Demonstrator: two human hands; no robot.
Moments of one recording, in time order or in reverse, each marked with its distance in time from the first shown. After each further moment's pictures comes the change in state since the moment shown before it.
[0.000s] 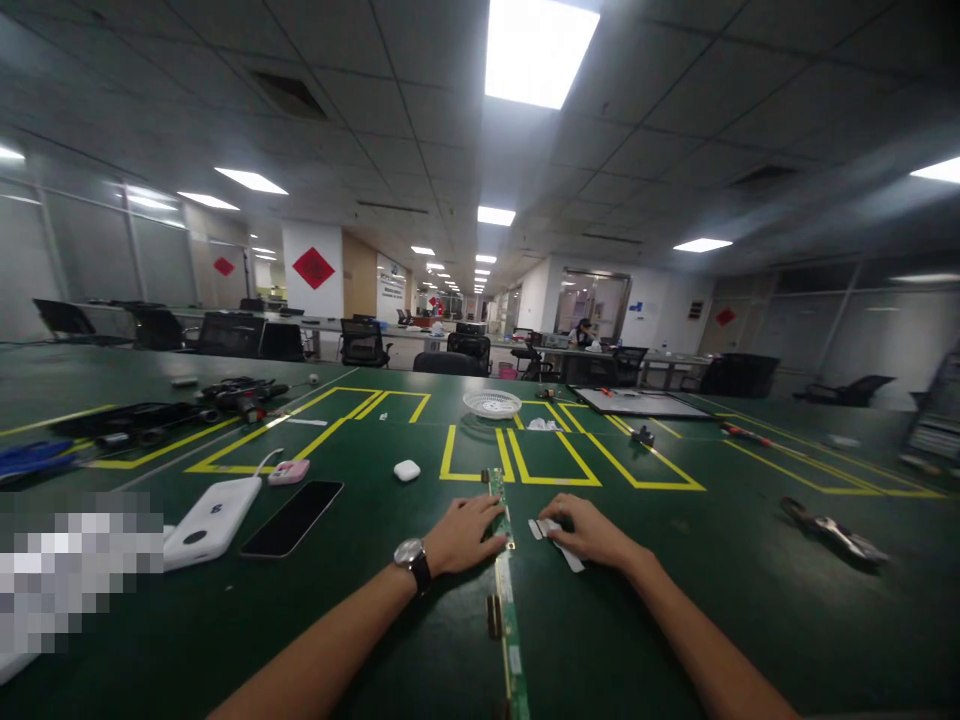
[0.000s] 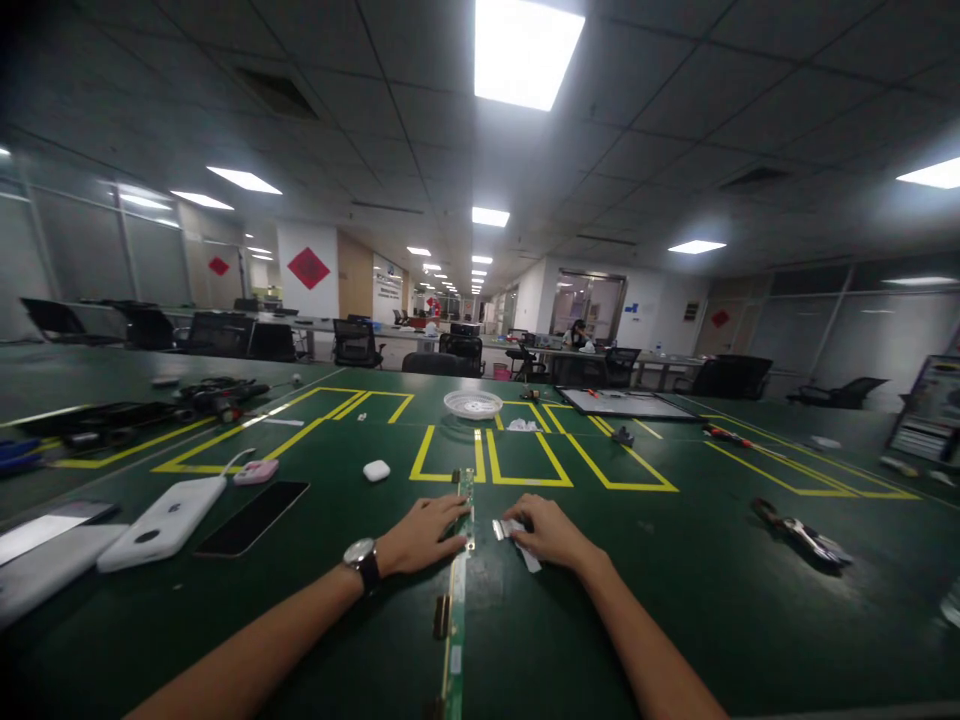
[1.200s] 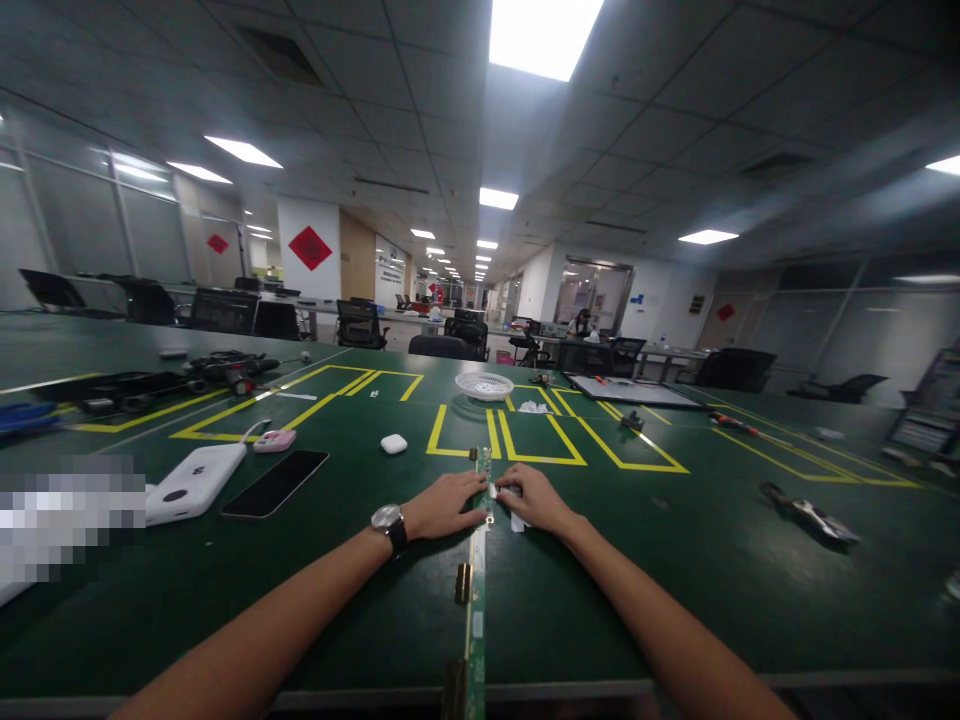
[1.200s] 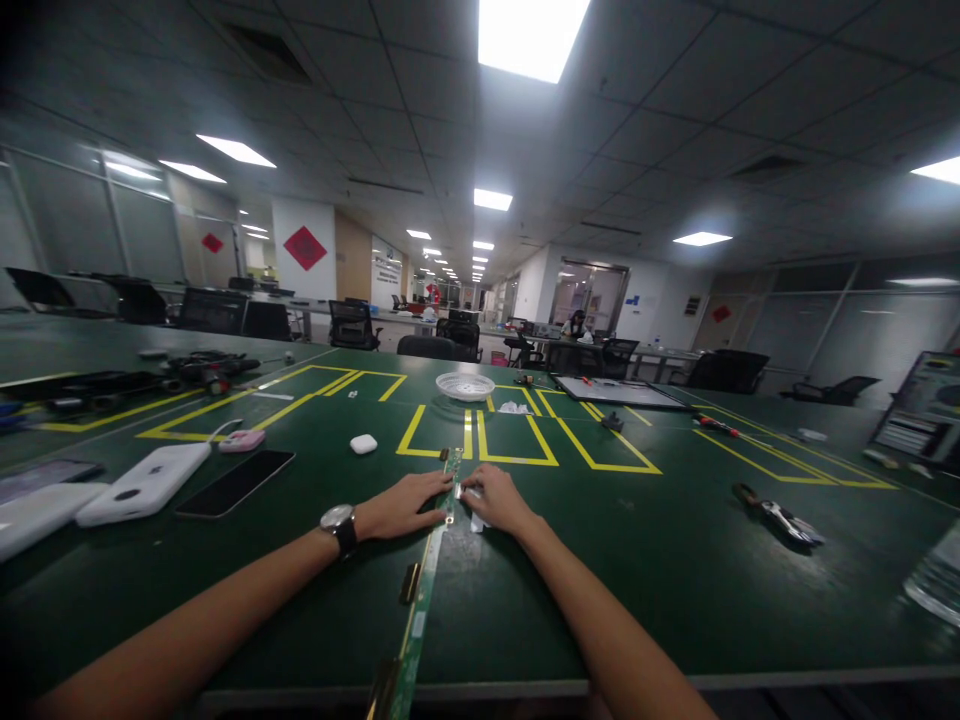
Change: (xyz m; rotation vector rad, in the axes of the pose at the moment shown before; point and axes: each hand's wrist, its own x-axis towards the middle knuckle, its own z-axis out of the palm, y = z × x) left_hand 0.001 -0.013 0.008 0.005 -0.002 0.131; right_hand 0.042 -0.010 0.046 -0.024 0.179 -0.101
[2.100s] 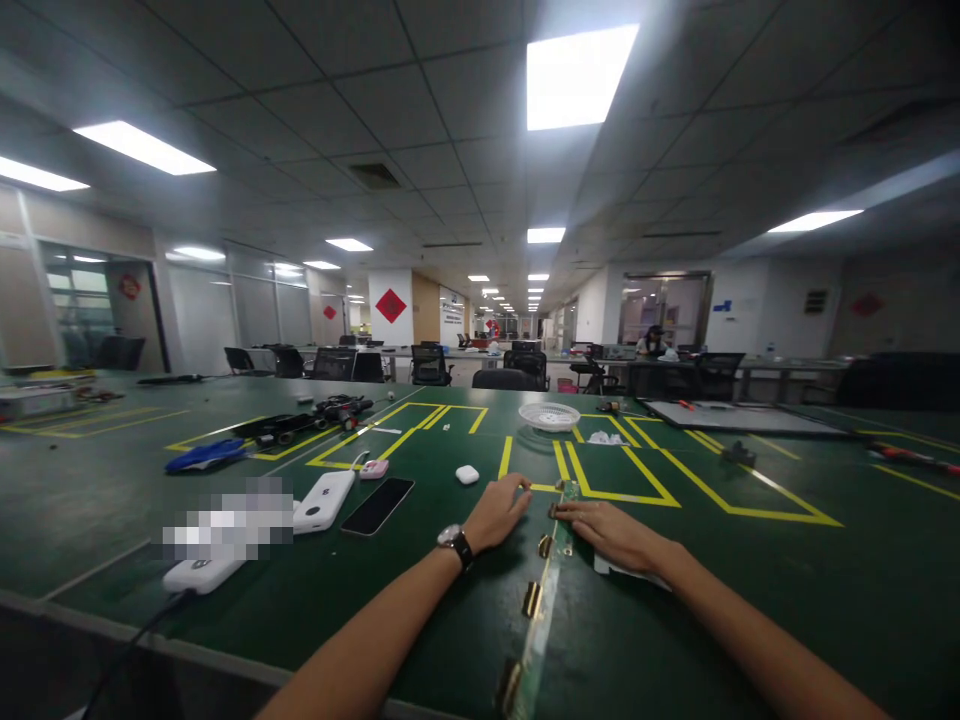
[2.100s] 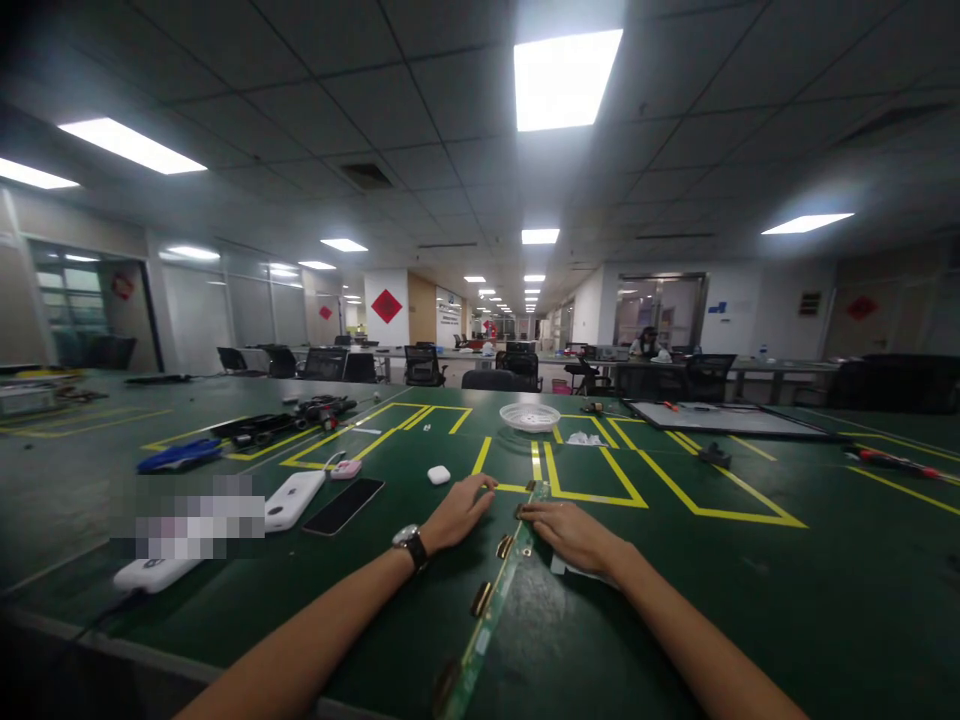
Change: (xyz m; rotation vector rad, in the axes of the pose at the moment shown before) left_hand -0.007 -0.009 -0.027 -0.040 0.349 -0.263; right_hand 0.011 -0.008 -0.031 0.090 -0.293 -0.199
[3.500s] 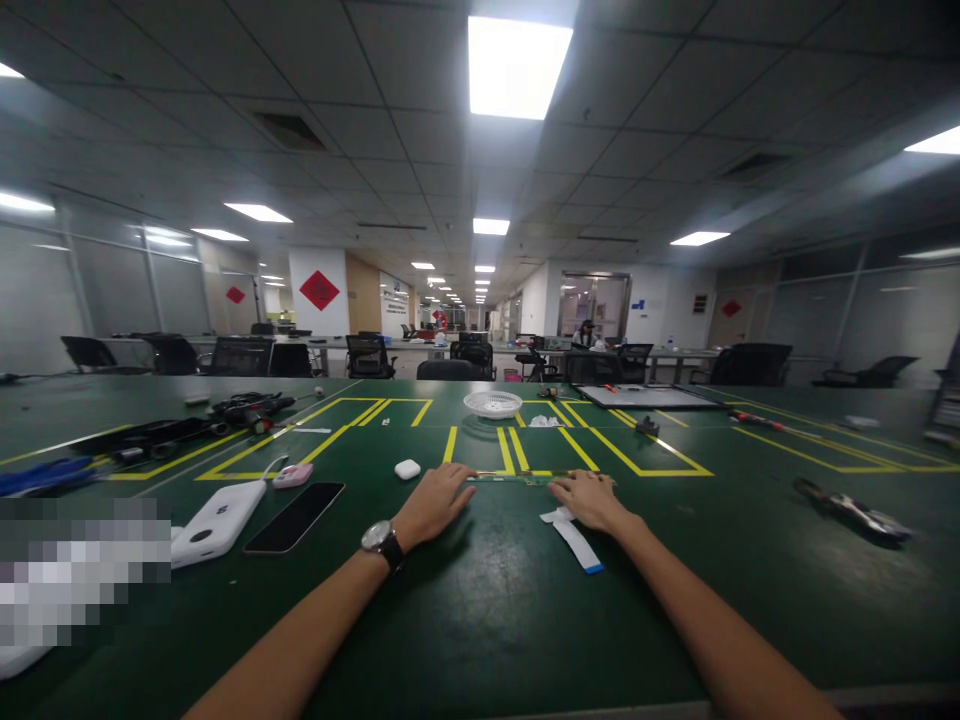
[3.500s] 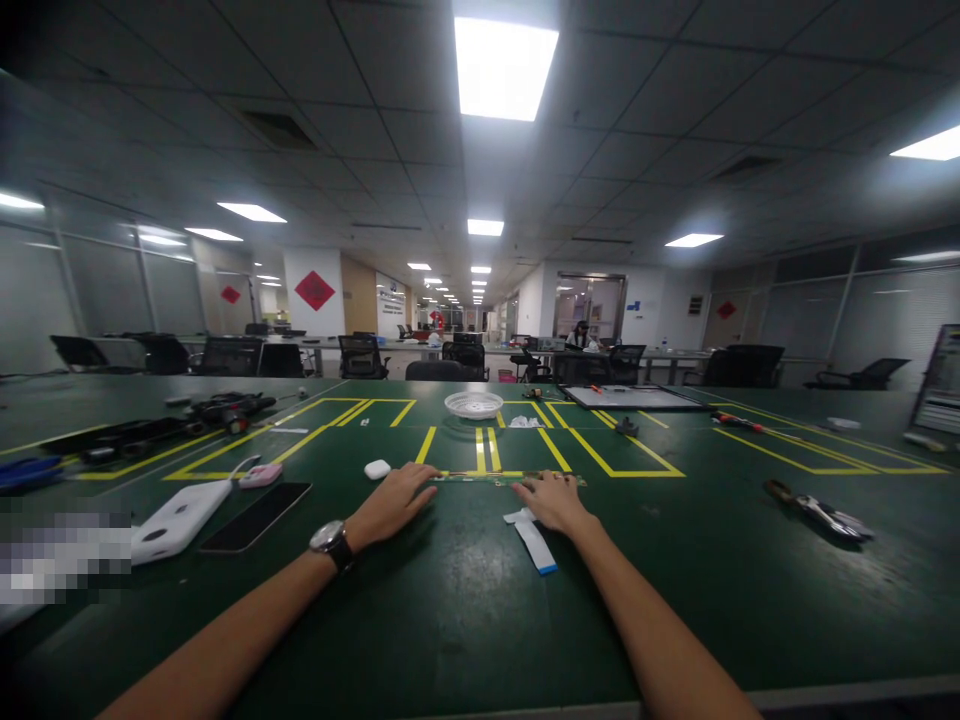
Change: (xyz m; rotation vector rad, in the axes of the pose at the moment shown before) left_hand -0.001 0.002 -0.015 0.177 -0.102 0.133; right_hand -0.039 0.033 -0.007 -0.307 0.123 0.678
